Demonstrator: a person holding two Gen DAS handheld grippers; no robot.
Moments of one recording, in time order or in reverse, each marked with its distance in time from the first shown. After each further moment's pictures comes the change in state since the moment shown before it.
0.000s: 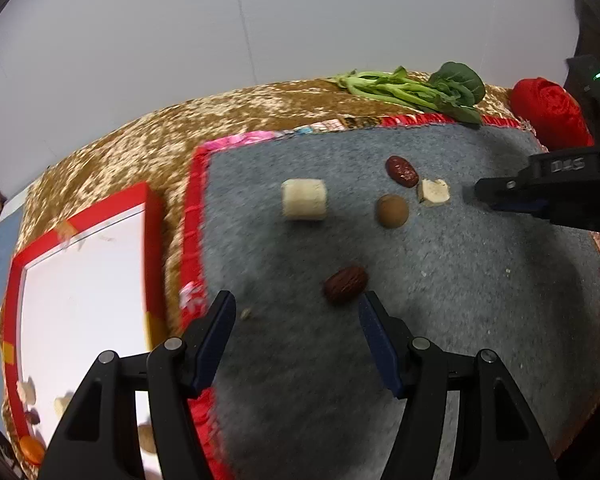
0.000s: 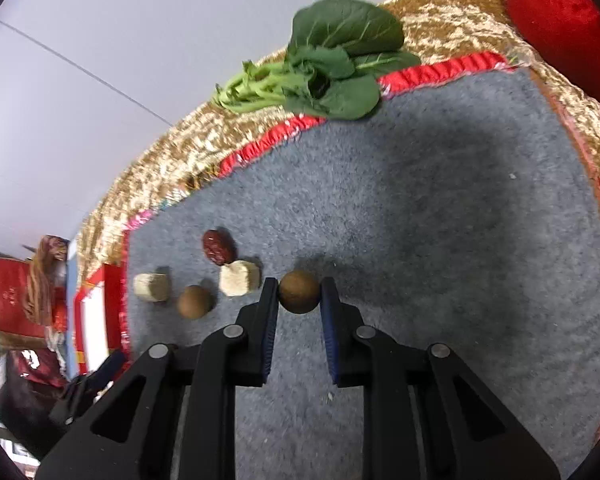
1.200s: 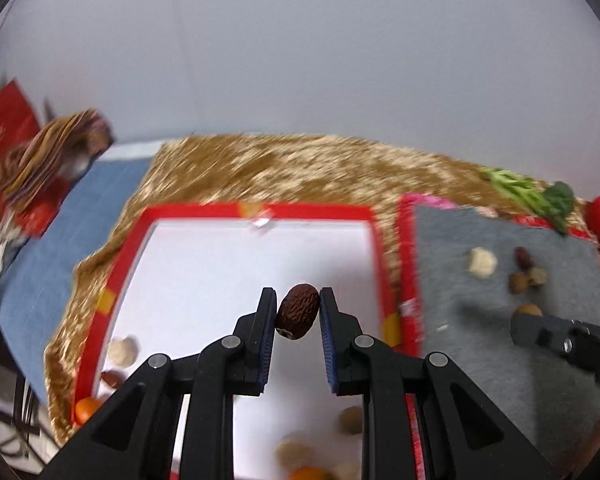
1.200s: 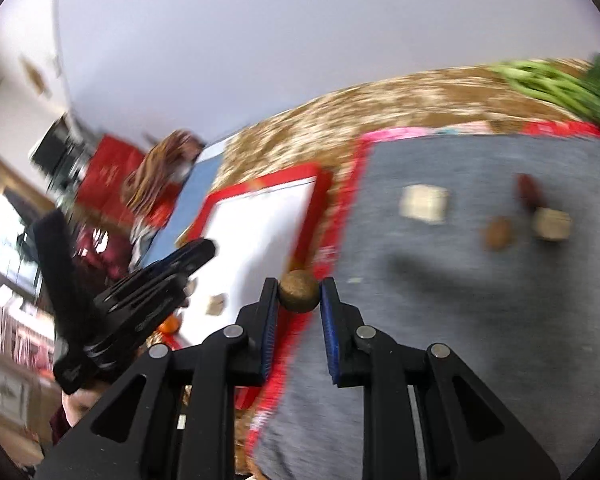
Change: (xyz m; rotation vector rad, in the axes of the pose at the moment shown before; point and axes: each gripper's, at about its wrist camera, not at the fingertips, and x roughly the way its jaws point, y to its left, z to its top) left arm -0.062 0.138 -0.033 -0.345 -0.125 0.196; right arm 0.011 0.167 -0.092 -0.431 0.072 0.387
